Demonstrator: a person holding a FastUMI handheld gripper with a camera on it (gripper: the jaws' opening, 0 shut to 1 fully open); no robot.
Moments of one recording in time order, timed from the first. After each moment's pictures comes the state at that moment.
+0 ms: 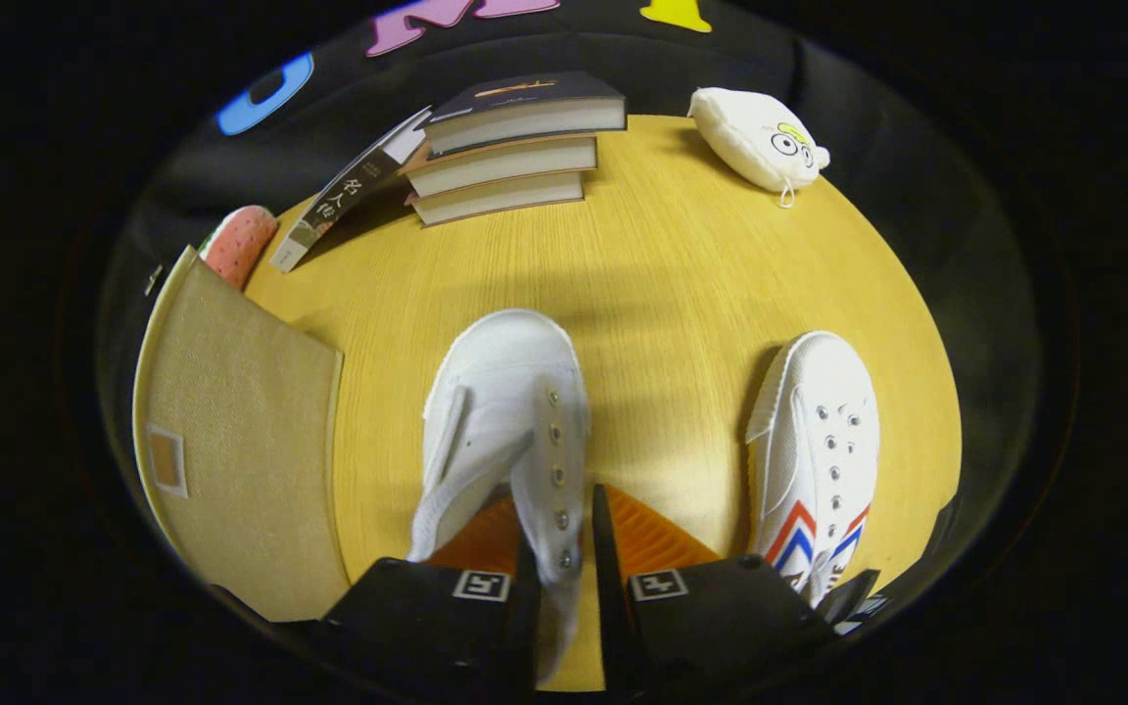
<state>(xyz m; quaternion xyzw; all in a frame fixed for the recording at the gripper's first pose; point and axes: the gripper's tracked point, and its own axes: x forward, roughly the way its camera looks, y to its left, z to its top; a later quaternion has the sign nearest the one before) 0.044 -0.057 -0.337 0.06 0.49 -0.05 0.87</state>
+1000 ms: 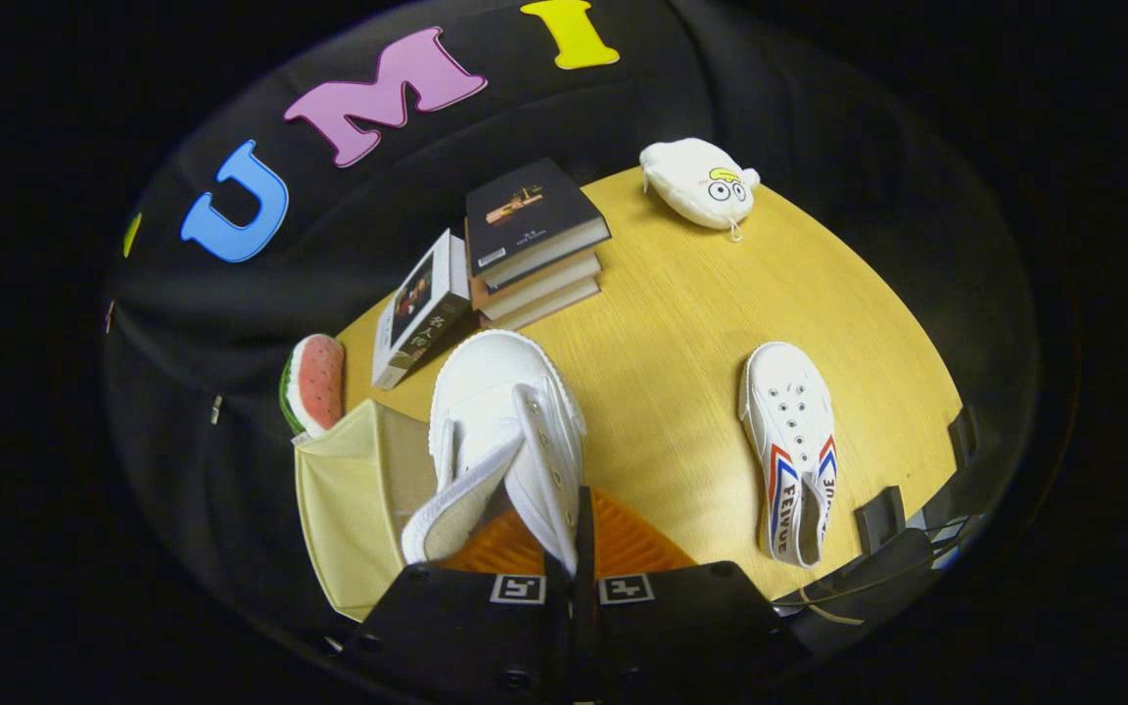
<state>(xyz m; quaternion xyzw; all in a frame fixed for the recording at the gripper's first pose) 0.019 -0.003 -0.166 0.21 0.41 -0.06 0.89</state>
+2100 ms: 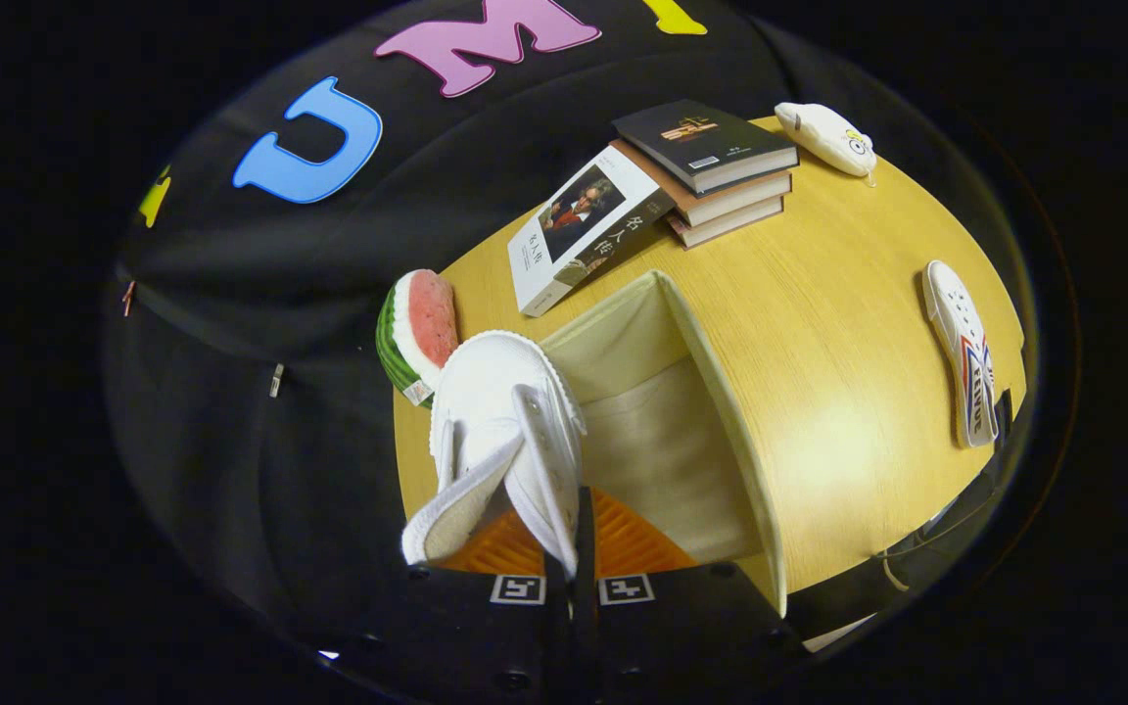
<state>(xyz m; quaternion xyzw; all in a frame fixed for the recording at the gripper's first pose) 0.025 0.237 -0.194 0.25 0.46 0.01 0.85</state>
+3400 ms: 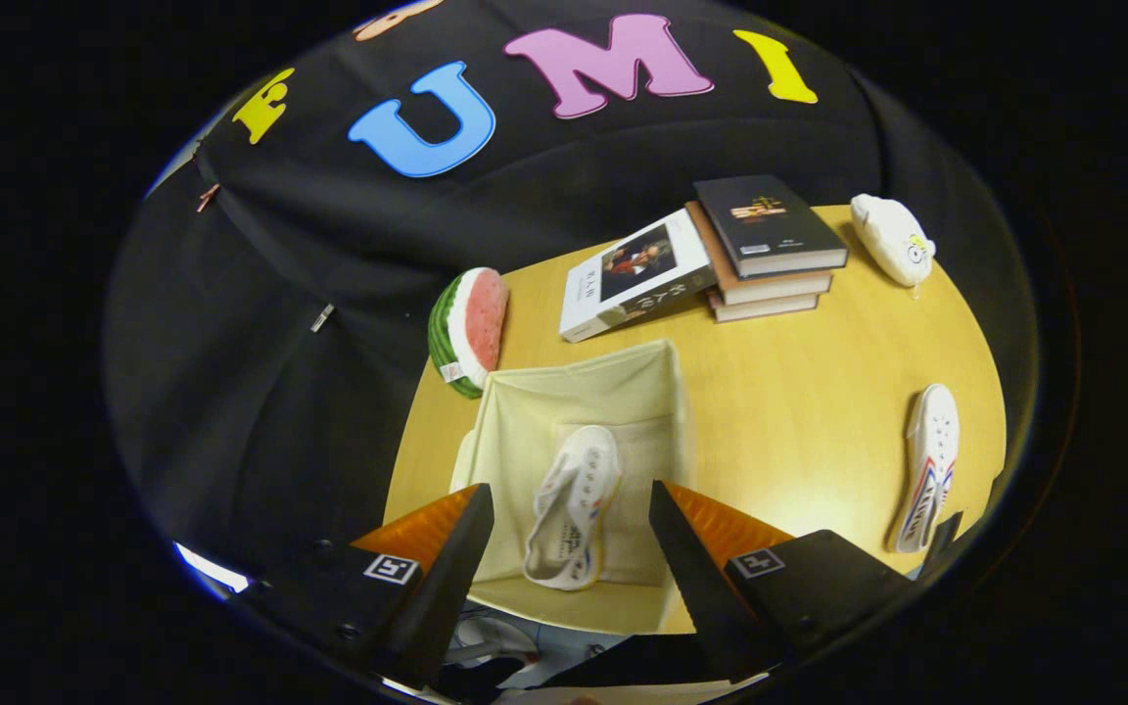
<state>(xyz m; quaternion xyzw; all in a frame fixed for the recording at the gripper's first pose) -0.002 0.157 -0.129 0.13 0.39 0.10 0.91</state>
